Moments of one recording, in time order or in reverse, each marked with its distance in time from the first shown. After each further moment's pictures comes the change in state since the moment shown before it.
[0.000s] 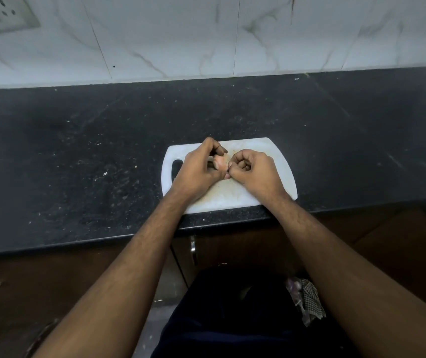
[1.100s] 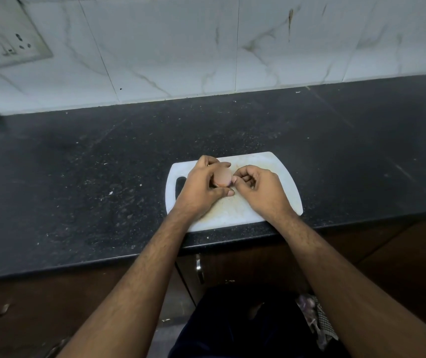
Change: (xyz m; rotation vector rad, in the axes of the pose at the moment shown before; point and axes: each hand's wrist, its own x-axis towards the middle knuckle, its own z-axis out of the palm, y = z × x) left_hand 0.007 -0.012 0.001 0.123 -0.006 0.017; right_hand 0.003 0.013 0.002 0.030 0.048 -0.048
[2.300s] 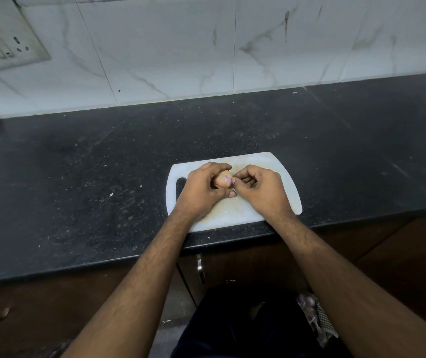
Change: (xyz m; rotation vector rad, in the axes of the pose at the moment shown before) left_hand -0.002 0.003 -0.001 -0.015 0.009 0.010; right_hand -0.006 -0.008 -0.001 0.057 0.051 -0.006
